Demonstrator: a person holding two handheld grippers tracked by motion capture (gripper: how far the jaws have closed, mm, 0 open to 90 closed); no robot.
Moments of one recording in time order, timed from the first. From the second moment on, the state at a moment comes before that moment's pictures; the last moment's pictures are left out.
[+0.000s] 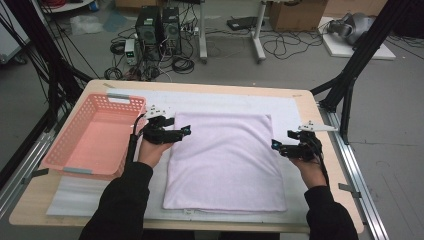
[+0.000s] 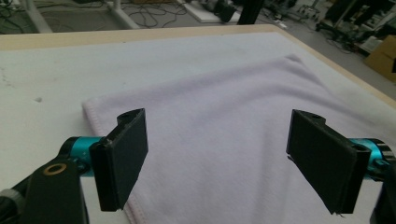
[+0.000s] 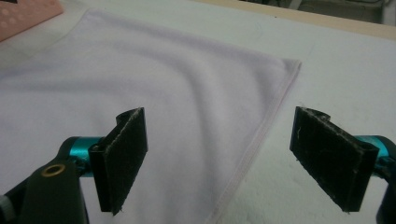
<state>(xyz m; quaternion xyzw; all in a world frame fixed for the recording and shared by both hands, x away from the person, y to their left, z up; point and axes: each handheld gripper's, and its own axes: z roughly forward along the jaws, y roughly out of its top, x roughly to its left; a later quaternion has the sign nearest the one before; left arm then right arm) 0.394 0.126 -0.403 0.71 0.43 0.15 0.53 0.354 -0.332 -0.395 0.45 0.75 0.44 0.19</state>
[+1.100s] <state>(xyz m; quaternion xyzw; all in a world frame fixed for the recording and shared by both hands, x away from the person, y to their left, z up) 0.471 0.116 -0.451 0.76 0.47 0.21 0.39 0.446 -0.318 -0.443 0.53 0.75 0.36 0.17</state>
